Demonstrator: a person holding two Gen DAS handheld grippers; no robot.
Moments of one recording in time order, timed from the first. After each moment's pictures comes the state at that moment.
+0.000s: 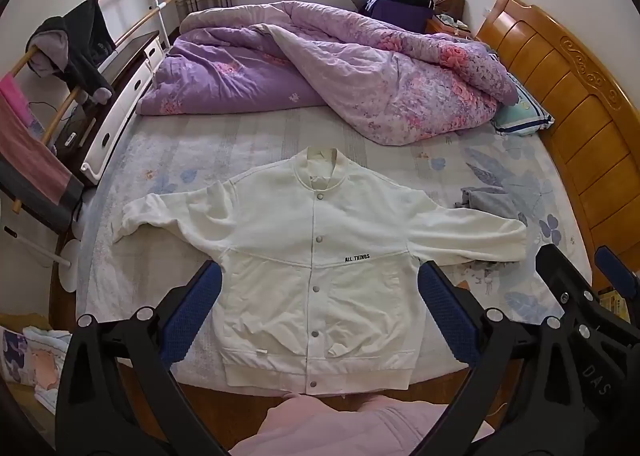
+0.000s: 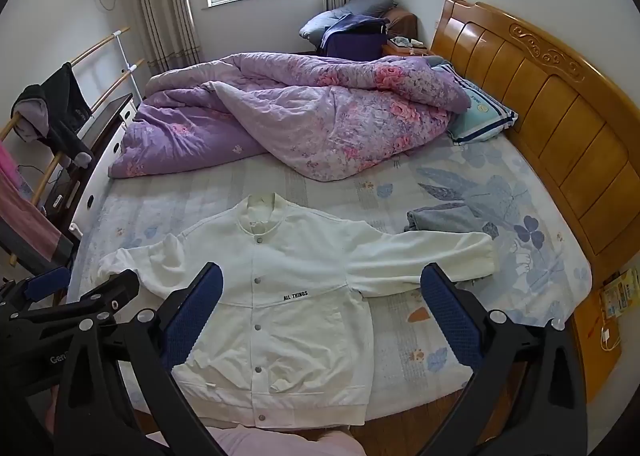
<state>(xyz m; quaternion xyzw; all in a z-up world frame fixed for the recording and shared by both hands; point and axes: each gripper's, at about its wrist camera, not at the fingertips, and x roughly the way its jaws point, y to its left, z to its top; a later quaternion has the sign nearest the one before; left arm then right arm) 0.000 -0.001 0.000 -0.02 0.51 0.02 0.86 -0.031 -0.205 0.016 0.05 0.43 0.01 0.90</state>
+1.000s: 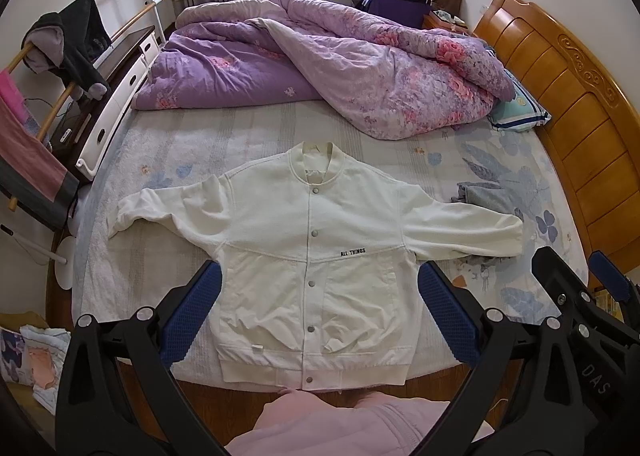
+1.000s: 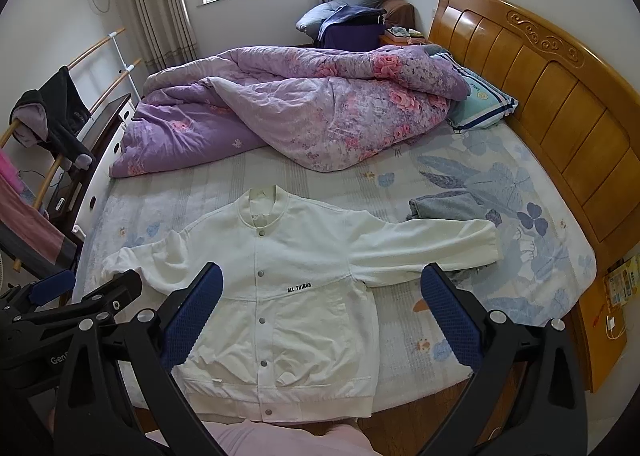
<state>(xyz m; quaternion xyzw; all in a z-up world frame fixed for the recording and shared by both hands) -0.003 -0.001 -0.006 -0.03 0.51 0.01 0.86 -0.031 -0.211 0.013 0.06 0.43 0.01 0.90</state>
